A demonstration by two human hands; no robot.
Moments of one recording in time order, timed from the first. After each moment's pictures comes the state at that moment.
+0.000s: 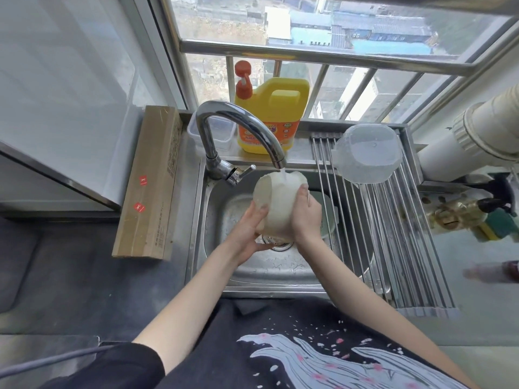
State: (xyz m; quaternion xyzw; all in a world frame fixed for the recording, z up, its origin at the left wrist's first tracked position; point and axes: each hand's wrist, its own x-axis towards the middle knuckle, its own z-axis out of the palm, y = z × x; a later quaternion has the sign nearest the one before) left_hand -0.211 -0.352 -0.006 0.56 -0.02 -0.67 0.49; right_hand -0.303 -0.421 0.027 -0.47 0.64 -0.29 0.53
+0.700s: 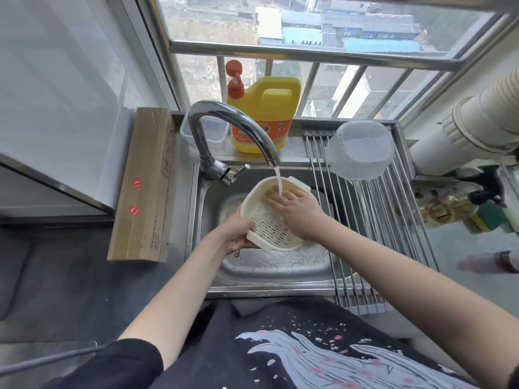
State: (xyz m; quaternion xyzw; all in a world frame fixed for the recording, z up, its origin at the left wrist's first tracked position) left_hand -0.192 -0.361 0.000 0.61 -0.04 -0.69 0.38; right_hand -0.327 -0.465 -0.005 -0.94 0.23 0.25 0.04
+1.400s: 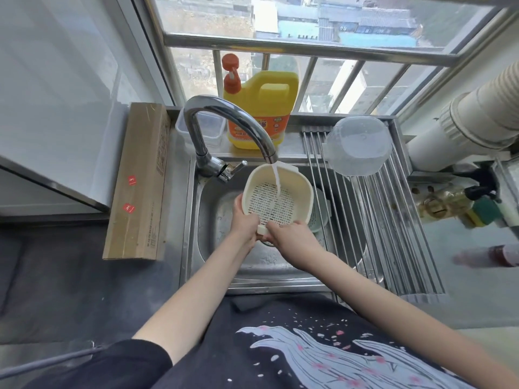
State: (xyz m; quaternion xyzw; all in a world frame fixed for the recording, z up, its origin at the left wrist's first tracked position) left_hand -0.229 -0.377 -0.012 0.65 0.03 -0.52 0.55; right_hand -0.344 -0.403 -0.008 -0.93 0.31 0.15 0.15
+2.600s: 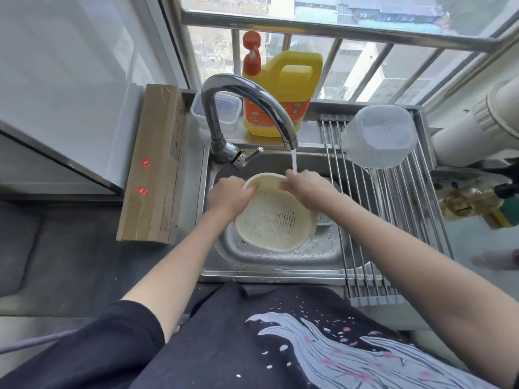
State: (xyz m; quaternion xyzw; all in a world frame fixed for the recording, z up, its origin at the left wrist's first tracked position) left_hand -0.148 -0.367 -0.021 0.85 -0.43 -0.26 0.14; right_hand -0.301 -0.477 0.013 -0.90 0.36 0.20 0.16
